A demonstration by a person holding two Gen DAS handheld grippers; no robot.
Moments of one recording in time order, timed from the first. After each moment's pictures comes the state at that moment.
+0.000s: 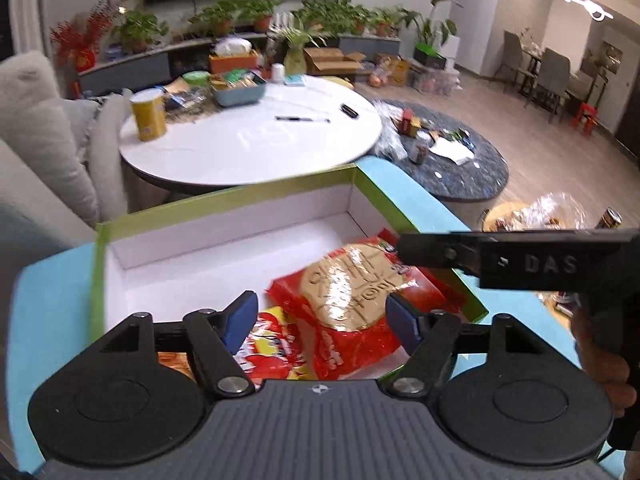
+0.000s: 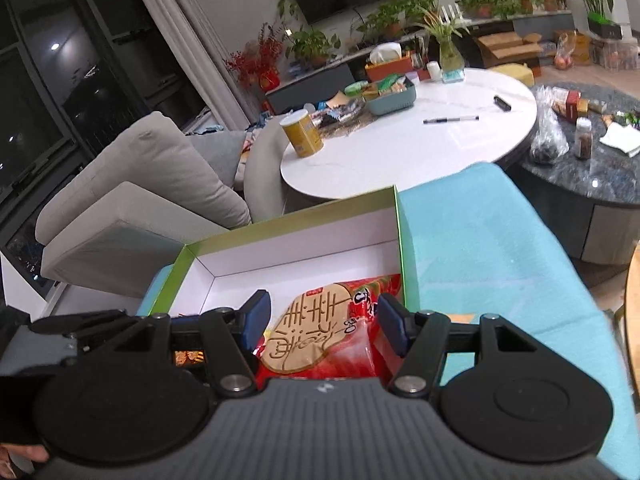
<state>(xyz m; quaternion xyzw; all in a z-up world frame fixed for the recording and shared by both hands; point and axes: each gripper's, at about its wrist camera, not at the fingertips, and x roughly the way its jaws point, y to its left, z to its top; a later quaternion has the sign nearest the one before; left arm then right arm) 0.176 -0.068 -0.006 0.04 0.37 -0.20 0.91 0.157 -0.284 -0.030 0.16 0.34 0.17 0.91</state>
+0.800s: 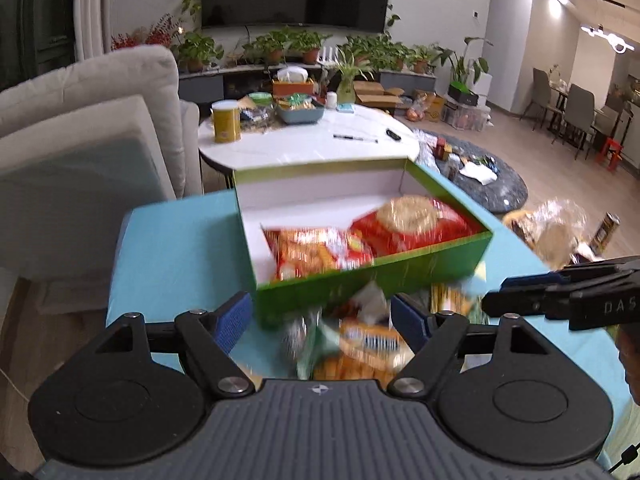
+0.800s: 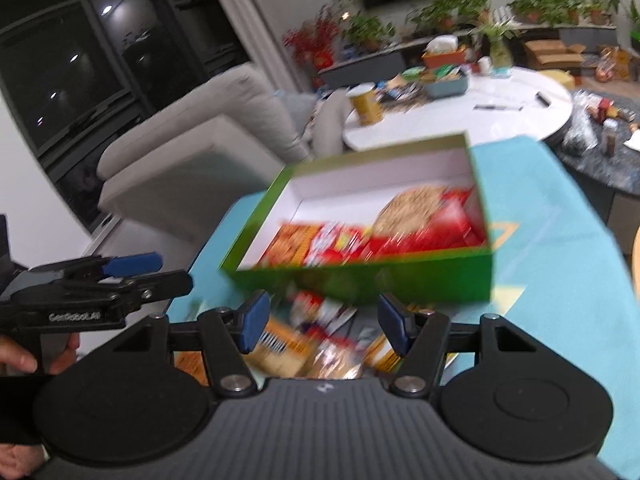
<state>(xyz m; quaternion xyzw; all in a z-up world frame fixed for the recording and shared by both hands) 0.048 0.039 0.001 0.02 0.33 -0.15 0.93 0.048 -0.234 -0.026 0.13 0.36 0.25 0.89</state>
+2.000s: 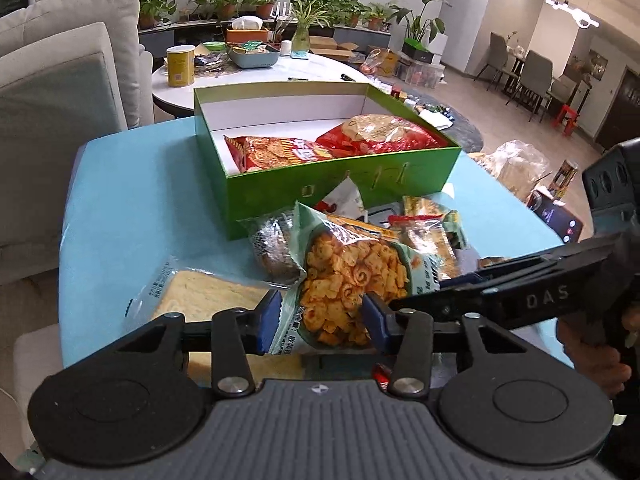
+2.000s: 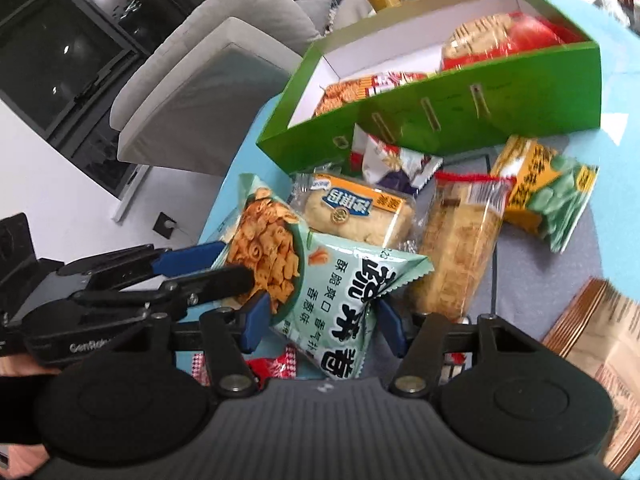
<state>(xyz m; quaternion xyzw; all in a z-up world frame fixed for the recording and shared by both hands) 0.029 0.061 -0.046 0.01 0.39 -0.23 0.89 0.031 -0.179 -0.079 0.18 0.45 0.28 0.83</state>
